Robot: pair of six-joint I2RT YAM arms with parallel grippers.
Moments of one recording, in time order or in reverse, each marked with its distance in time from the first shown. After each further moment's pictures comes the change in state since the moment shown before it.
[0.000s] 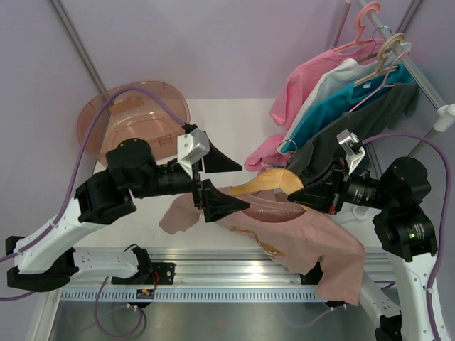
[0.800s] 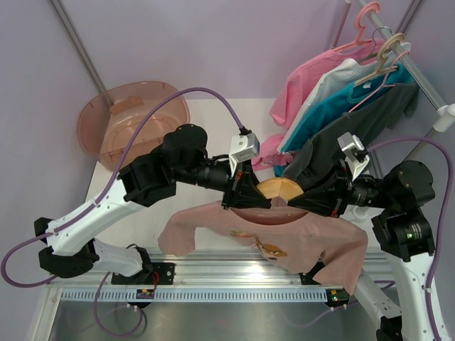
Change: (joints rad) left arm 0.034 0.273 0.154 -0.095 0.319 -0.030; right arm 0.012 -0.005 -0.048 0.221 -0.136 -0.011
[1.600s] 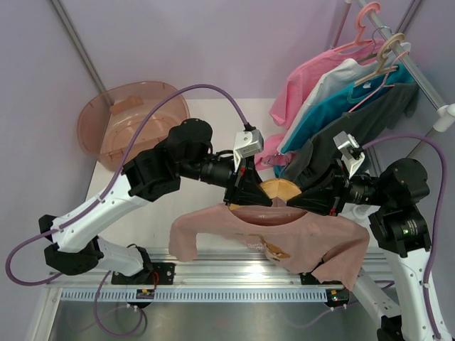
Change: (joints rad) left arm 0.011 0.046 0.053 -0.036 0.043 0.001; right arm 0.007 0.004 -0.032 0.021 -0.013 0.023
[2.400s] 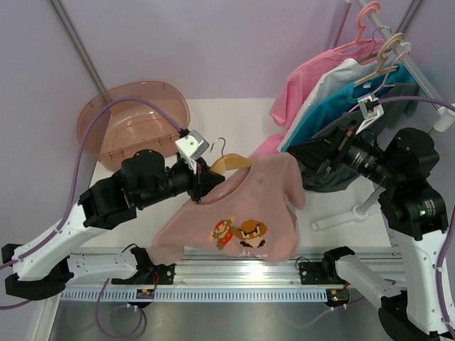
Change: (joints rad) left arm 0.011 -0.347 -0.335 -0.030 -0.670 -0.008; right arm 0.011 0.176 0.270 -0.266 0.576 0.032
